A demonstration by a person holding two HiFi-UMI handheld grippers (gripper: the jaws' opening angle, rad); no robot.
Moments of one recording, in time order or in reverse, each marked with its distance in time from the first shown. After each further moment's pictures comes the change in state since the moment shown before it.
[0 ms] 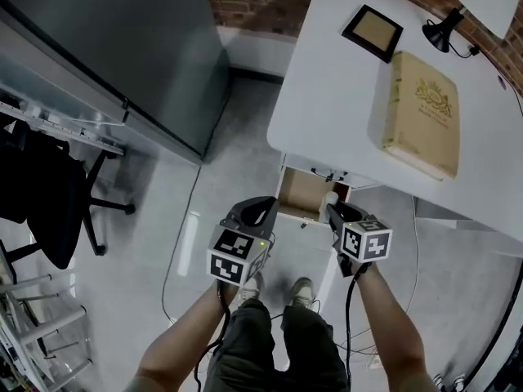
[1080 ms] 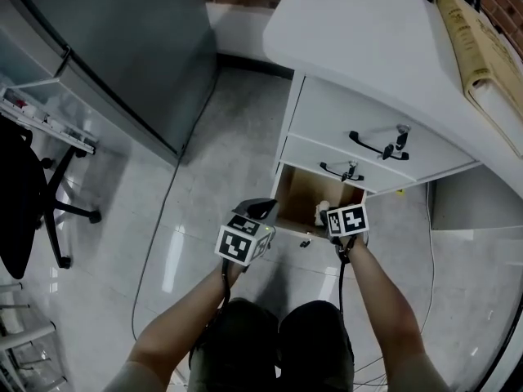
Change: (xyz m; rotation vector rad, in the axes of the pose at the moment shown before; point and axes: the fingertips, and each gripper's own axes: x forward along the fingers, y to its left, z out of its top) left arm 0.182 0.077 -0.211 -0.013 0.097 -0.065; right arm 0.232 -0.152 -0.182 -0.086 0.348 -0.113
